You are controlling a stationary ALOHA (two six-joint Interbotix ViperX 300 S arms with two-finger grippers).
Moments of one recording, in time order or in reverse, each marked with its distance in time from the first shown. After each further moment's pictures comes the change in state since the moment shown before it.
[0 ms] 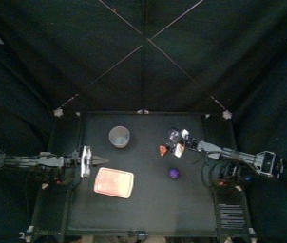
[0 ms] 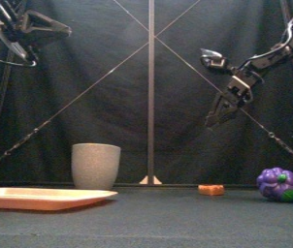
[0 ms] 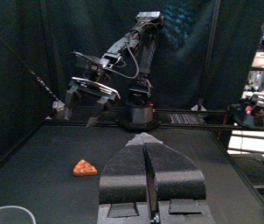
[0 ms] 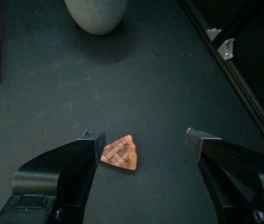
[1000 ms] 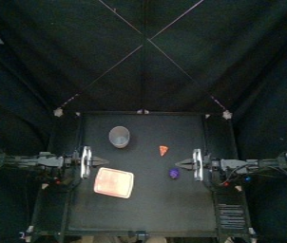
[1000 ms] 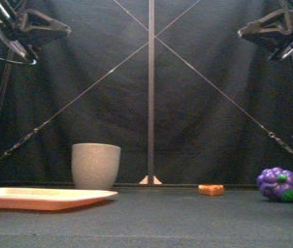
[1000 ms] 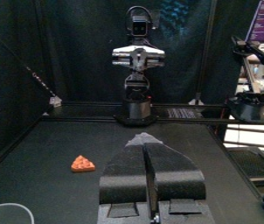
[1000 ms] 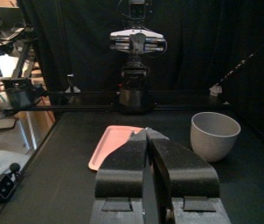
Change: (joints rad) left arm -0.038 -0.005 -0.015 0.008 0.051 -0.002; right arm 0.474 -0.566 0.316 0.155 -0.483 -0.005
